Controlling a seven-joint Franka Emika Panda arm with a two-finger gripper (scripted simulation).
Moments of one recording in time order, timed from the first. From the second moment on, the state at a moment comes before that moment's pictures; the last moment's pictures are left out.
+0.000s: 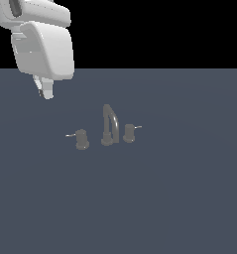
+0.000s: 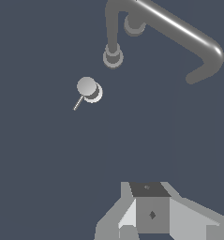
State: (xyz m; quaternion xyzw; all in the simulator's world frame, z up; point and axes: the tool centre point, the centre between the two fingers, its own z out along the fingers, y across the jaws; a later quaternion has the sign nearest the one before) arm -0.118 0.158 0.241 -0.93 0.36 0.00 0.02
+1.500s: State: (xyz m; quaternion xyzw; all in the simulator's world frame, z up) arm 0.011 0.181 0.093 -0.82 0.57 0.00 0.00
